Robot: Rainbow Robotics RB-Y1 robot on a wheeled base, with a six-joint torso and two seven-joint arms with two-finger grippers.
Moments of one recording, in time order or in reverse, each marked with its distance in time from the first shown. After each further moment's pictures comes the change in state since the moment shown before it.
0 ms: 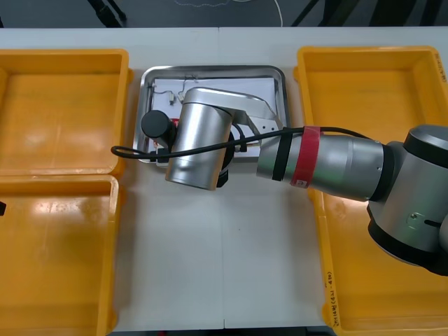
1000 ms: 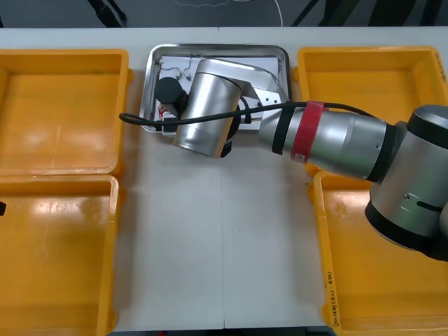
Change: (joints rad) right arm -0.077 0.001 -0.024 0.178 0.007 -0.142 0.058; left arm 0.000 0.000 0.000 0.000 0.000 0.000 0.000
